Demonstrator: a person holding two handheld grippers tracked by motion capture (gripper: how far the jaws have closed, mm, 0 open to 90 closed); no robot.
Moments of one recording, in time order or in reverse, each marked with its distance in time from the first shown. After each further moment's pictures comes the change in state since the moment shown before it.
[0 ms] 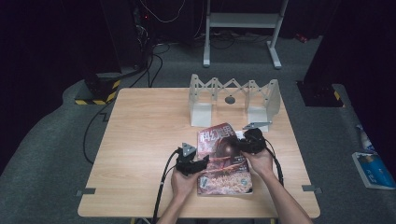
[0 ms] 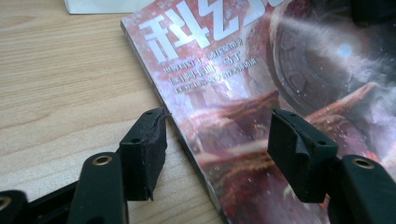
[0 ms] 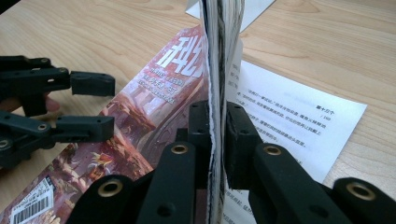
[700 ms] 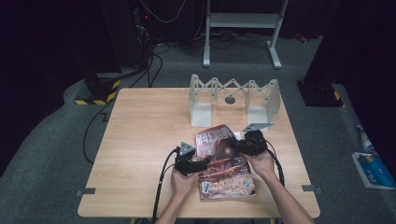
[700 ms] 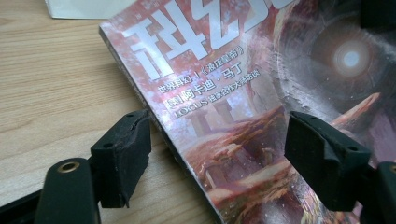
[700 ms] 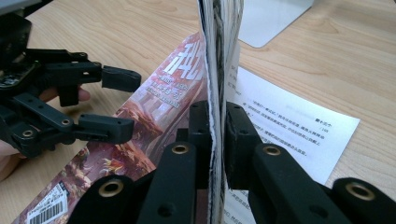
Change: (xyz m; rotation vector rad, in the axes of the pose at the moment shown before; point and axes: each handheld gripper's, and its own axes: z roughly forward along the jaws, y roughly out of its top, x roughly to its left) left arm 0.006 0.000 -0.002 -0.022 -0.093 -0.018; right arm 0.013 0.002 -0.014 -0.029 0.043 -0.070
